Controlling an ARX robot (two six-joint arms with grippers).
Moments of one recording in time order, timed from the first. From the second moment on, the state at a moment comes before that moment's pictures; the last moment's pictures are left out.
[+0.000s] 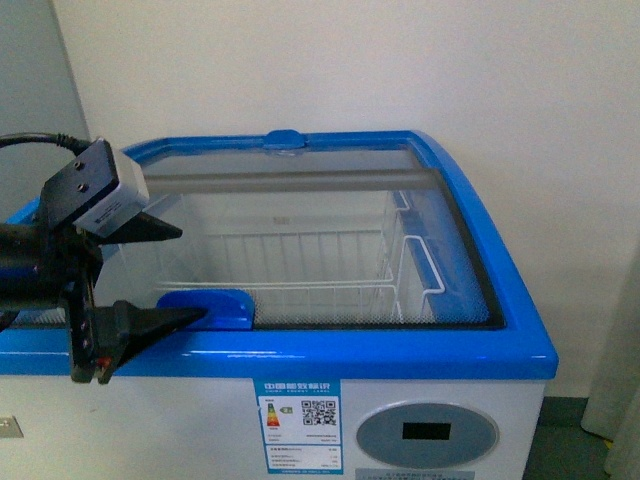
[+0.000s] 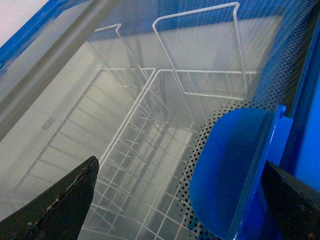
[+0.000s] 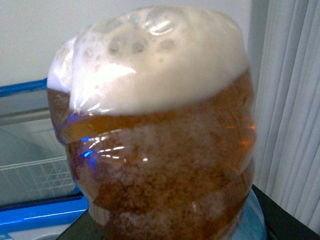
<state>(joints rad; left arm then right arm) -0.01 1.89 1.05 0.35 0.84 0.97 0.00 0.27 0.35 -0.04 0.18 0.14</state>
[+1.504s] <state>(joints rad) -0.26 0.86 0.39 0.14 0.04 -0.29 0.00 0.27 0.35 -0.04 0.19 0.14</state>
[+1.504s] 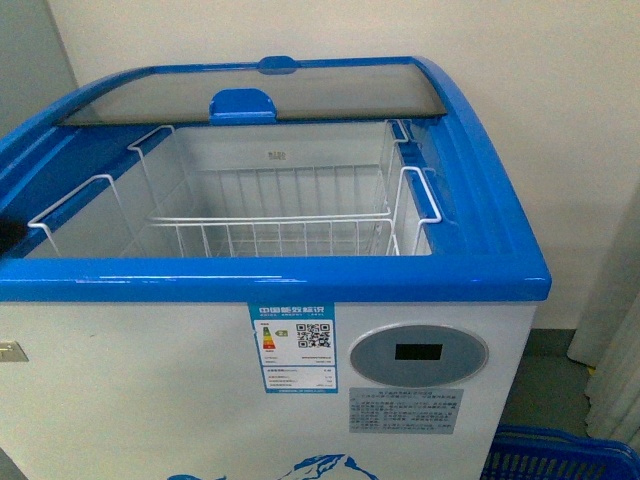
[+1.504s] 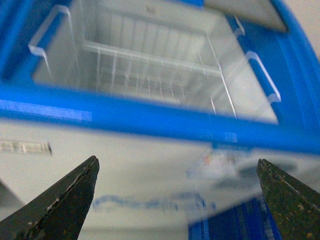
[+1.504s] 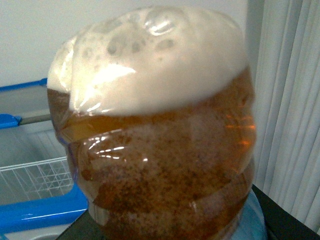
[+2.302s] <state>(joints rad) -0.05 0.04 0.04 0.00 -0.02 -0.01 0.14 1.28 1.15 -0.19 -0.25 -0.82</state>
